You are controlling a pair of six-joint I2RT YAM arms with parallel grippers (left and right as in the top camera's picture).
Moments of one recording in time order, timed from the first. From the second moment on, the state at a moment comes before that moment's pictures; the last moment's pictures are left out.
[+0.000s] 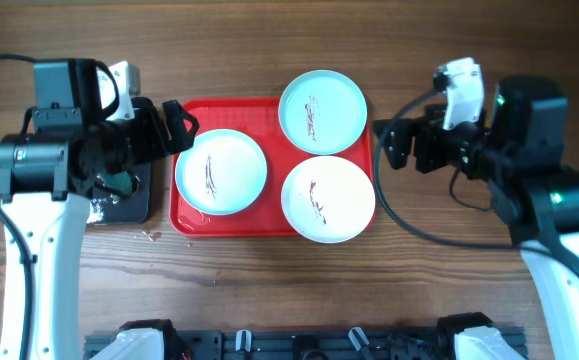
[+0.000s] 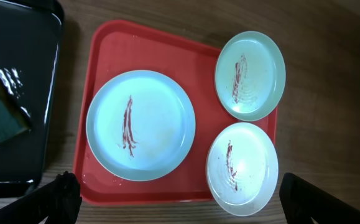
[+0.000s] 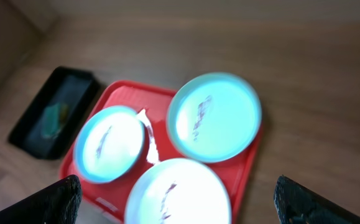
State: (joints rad) left arm 0.02 1.32 1.45 -1.16 0.31 -0.28; right arm 0.14 1.15 1.24 -0.78 -0.44 0.06
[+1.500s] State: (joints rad) left arm 0.14 1.61 1.62 -1.37 -0.11 -0.58; right arm 0.69 2.00 1.32 -0.35 -0.15 0.47
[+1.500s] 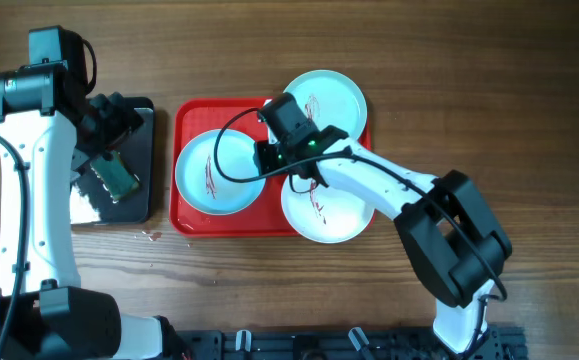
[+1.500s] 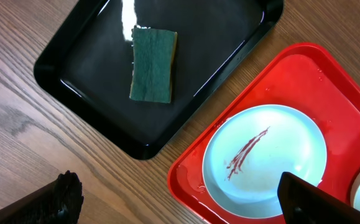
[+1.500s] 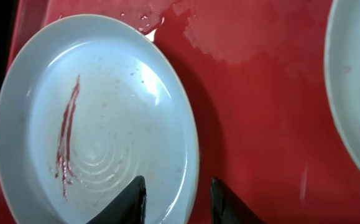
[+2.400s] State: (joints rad) left arm 0.14 1.71 1.62 -1.37 -0.11 -0.63; right arm 0.72 2.08 1.32 -0.30 -0.08 0.56
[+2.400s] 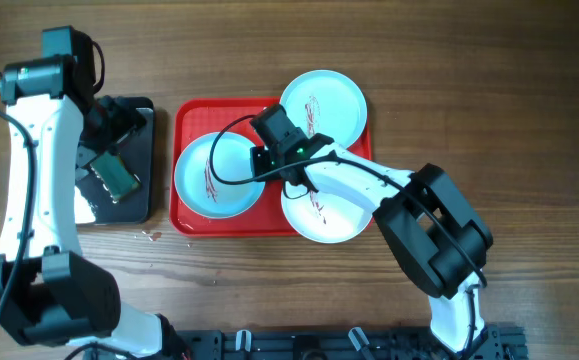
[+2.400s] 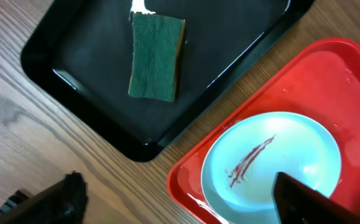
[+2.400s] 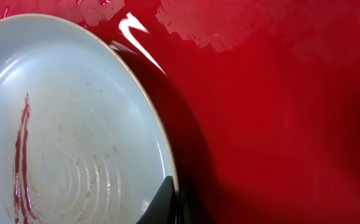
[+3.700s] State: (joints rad) left arm 0.28 1.90 1.20 -0.77 -0.13 -0.51; right arm 0.72 2.08 1.32 -0.30 -0.08 0.56
